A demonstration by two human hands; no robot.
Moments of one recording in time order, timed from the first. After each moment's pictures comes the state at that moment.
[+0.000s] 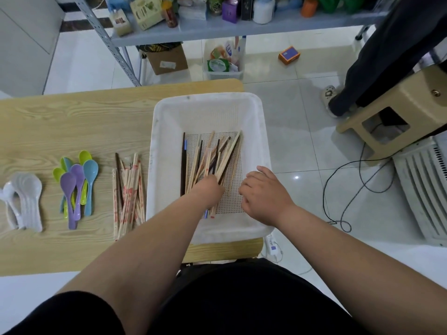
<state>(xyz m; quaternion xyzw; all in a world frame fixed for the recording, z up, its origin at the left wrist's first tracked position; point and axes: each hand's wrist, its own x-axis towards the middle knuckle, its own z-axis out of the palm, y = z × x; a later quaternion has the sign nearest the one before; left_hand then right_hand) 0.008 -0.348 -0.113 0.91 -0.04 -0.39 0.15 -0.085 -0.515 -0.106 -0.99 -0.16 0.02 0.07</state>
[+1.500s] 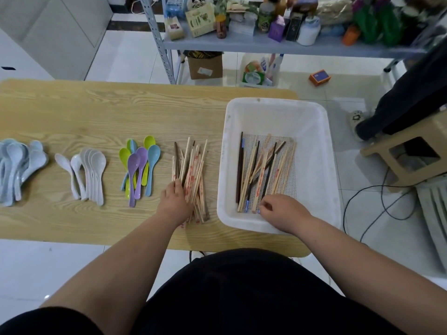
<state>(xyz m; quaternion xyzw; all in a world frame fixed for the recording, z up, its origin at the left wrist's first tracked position) -0.005 -0.088 -0.132 0.95 0.01 -0.29 0.11 -0.079 -0.391 -0.083 -0.93 0.03 0.29 0.24</state>
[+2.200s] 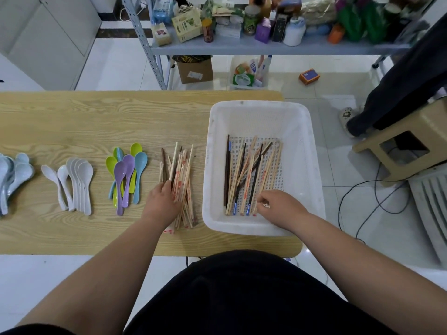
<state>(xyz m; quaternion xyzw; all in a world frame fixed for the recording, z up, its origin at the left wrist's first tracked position) 0.005 -0.090 -0.123 0.96 0.03 -0.21 0.19 -0.077 -0.419 -0.078 -0.93 0.05 0.27 0.25</state>
